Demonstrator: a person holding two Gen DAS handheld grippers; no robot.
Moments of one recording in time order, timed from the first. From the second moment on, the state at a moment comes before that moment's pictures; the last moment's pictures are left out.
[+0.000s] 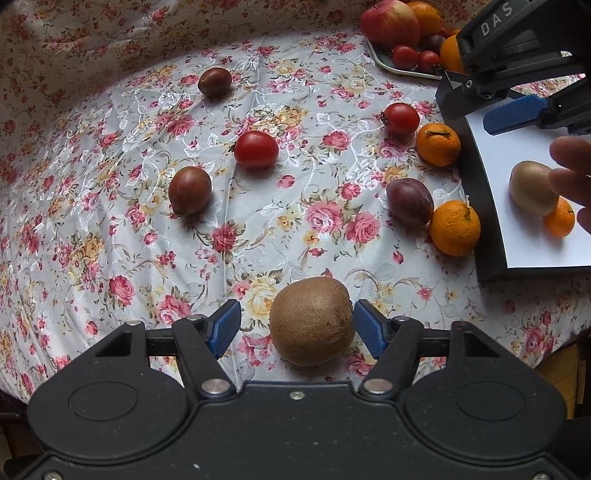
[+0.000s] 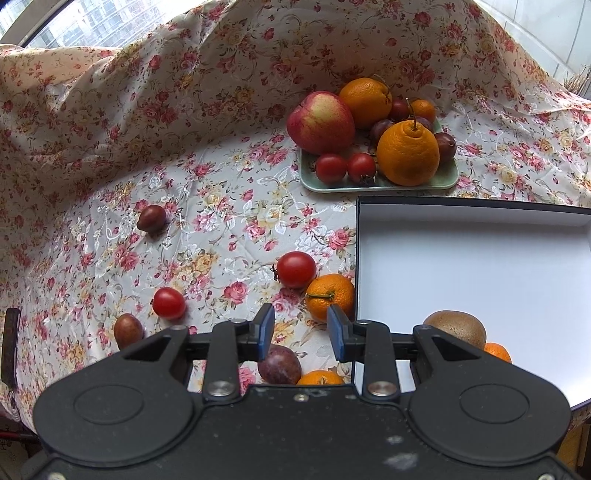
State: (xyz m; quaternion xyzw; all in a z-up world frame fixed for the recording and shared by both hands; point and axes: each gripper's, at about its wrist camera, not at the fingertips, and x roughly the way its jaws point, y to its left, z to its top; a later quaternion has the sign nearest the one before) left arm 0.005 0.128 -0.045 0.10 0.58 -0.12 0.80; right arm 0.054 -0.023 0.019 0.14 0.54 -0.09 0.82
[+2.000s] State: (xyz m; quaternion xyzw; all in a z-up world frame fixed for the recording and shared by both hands) left arm 0.062 0.201 -0.054 0.01 0.60 -0.04 0.80; right arm 0.083 0.035 -0.056 0.06 0.63 -0.11 0.77
